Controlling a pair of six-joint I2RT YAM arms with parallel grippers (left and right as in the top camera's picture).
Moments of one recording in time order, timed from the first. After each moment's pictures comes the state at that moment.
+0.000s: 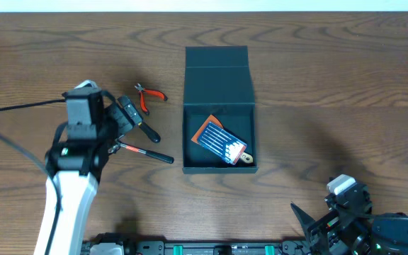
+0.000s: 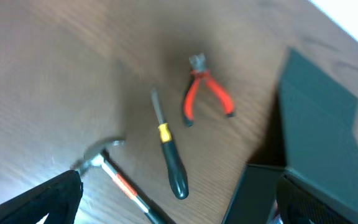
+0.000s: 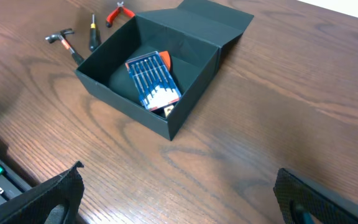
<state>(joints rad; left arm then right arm) -0.02 1.17 0.93 -0.67 -0.03 -0.62 0.57 0.28 0.86 -1.17 0.00 0.05</state>
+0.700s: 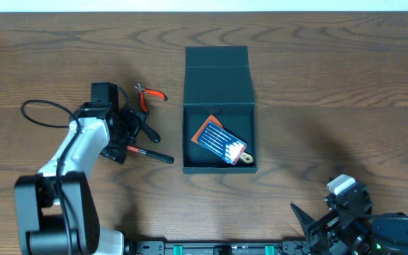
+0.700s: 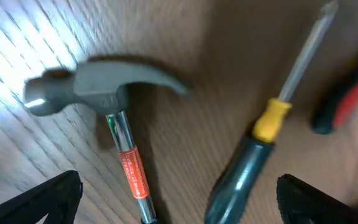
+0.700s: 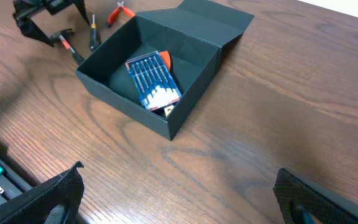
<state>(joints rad) 0.05 1.65 0.93 -0.67 0.13 -1.08 0.57 0.28 0.86 -1.17 0.00 0.05</state>
